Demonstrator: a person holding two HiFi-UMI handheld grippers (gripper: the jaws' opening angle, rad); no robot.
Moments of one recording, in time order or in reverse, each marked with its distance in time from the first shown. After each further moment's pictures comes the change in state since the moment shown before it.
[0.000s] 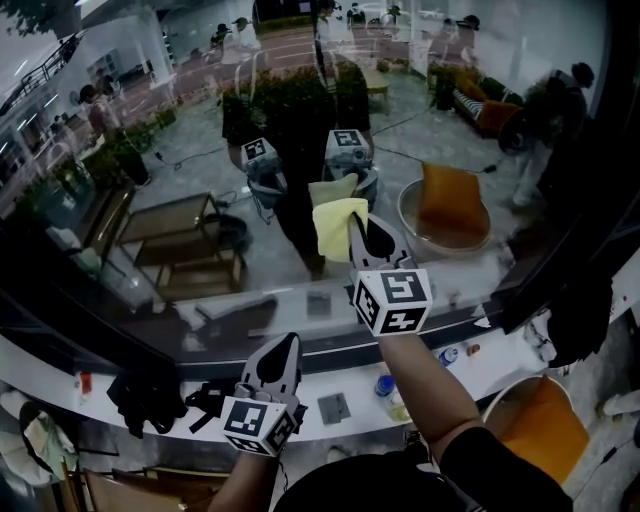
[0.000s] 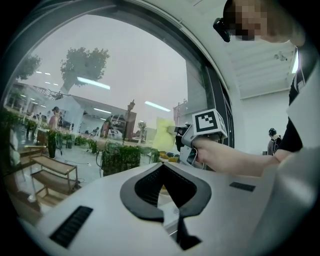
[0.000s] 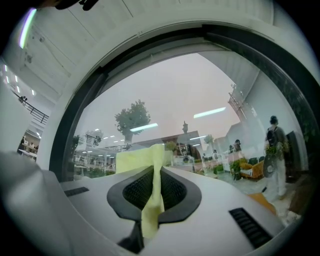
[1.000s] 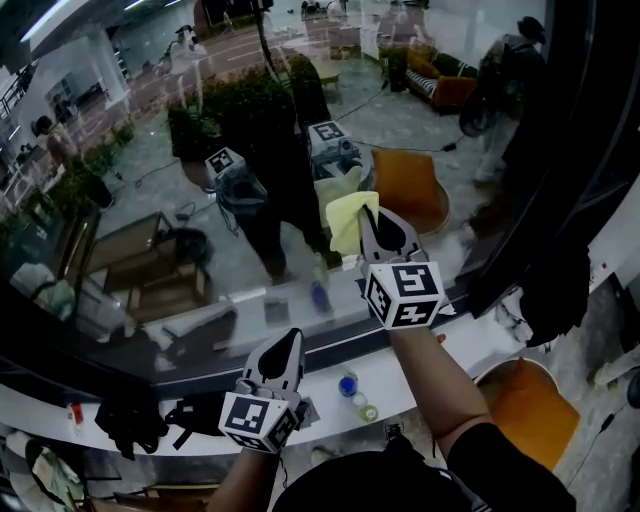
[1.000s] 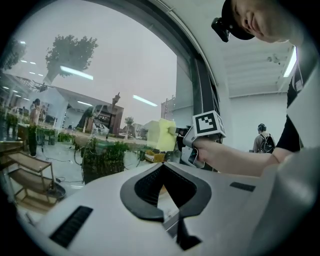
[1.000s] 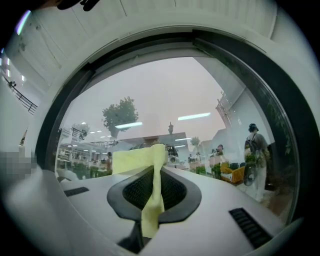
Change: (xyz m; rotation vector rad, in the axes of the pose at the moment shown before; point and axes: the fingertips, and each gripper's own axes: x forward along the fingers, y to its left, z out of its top) left arm 0.117 -0.135 -0.002 0.010 0.047 -0.162; right arm -0.067 -0.200 0.023 -0.040 0.018 -0.156
